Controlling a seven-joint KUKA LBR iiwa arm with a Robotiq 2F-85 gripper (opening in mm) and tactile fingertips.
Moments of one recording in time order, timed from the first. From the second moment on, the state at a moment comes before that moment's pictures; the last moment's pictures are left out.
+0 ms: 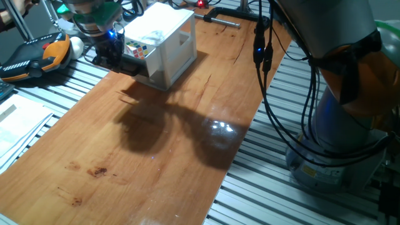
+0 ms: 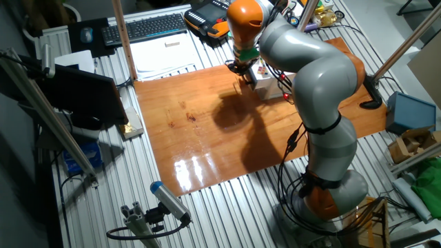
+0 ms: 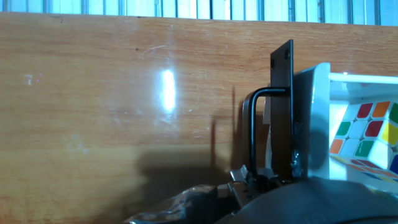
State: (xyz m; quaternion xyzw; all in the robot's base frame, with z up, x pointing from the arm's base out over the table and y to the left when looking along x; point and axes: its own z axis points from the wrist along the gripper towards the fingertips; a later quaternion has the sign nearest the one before) arm 0.656 0.060 0.180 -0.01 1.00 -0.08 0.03
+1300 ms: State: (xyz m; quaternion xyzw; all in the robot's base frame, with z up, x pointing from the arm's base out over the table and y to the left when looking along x) arm 0.657 0.075 0.180 -0.01 1.00 -0.09 0.03
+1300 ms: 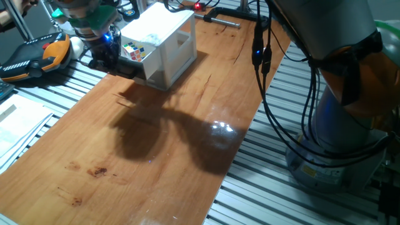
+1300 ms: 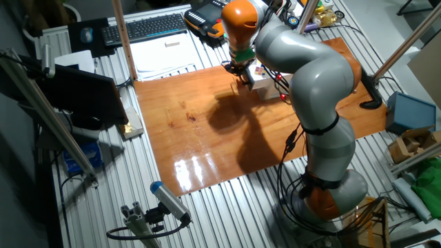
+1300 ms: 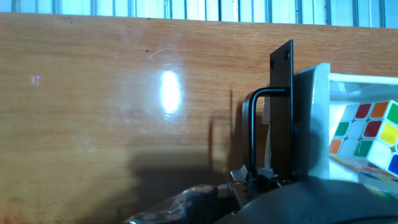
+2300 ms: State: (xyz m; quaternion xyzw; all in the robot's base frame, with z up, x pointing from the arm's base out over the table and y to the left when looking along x) arm 0.655 0.095 0.179 0.00 1.00 -0.09 0.03
